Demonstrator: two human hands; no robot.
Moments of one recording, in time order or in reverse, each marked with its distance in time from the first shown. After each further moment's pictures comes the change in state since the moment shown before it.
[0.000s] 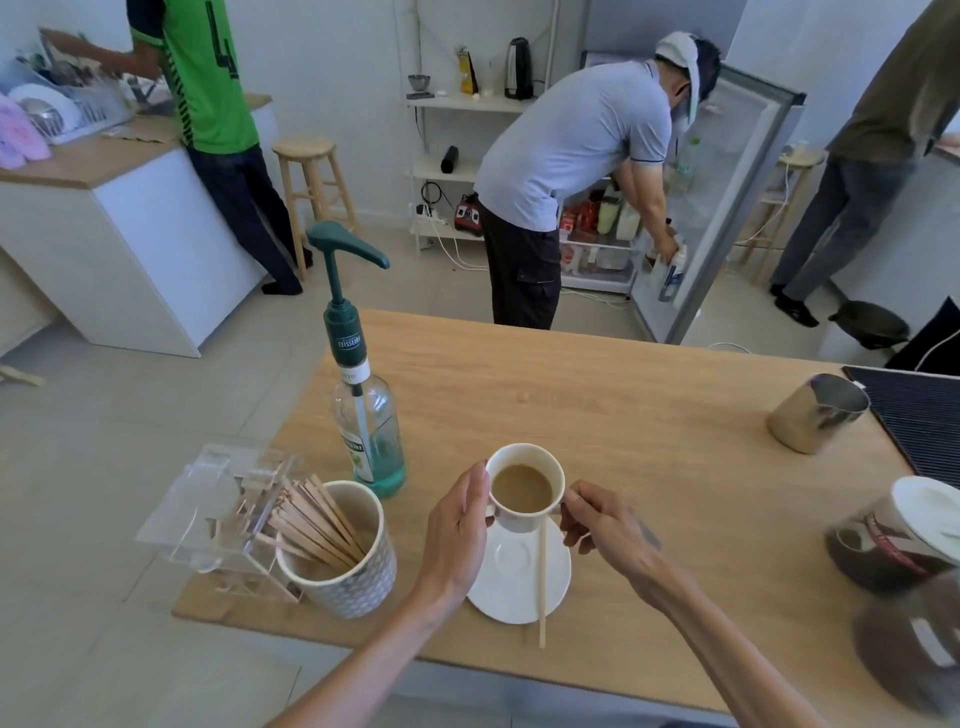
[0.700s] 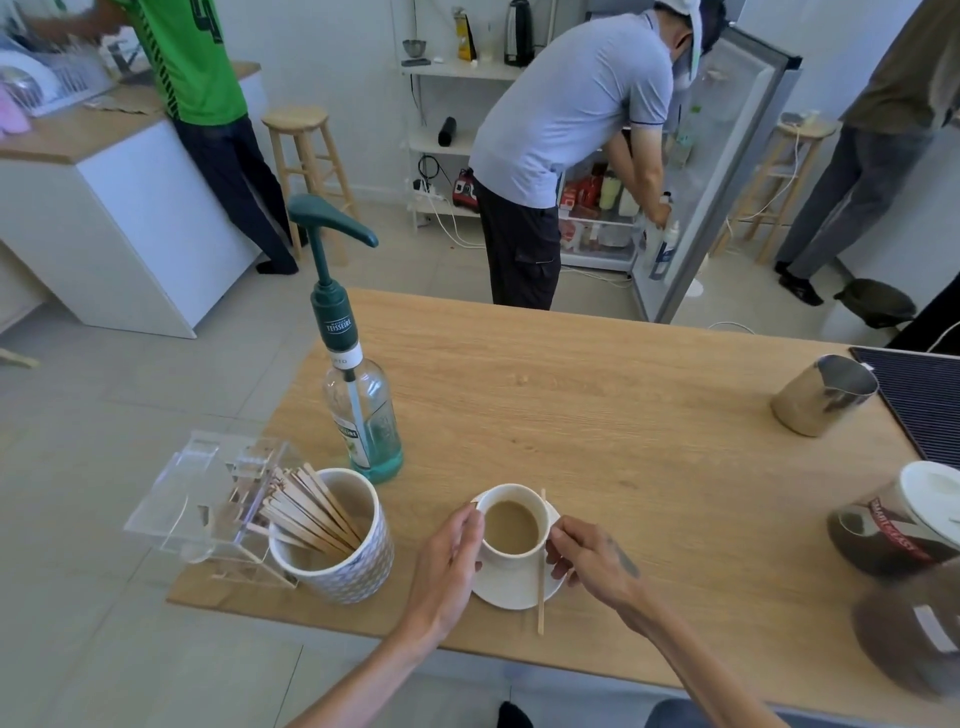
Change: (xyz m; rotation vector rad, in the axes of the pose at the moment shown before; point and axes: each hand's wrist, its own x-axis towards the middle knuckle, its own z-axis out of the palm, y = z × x) left_hand -0.025 -0.048 -0.010 0.092 -0.054 -0.167; right_hand 0.002 0.058 0.026 -0.100 -0.051 0.107
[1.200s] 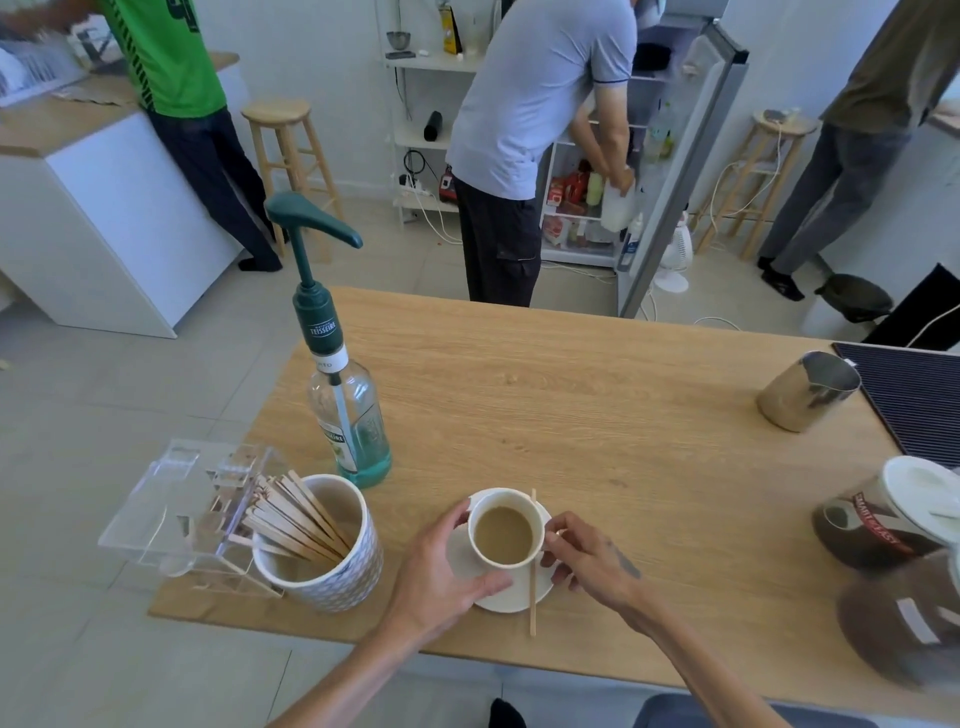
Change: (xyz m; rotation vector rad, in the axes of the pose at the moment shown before) left_hand 0.017 -0.025 -0.011 0.321 -0.097 0.146; right_hand 0.002 0.009 -0.007 0.024 -0.033 0.024
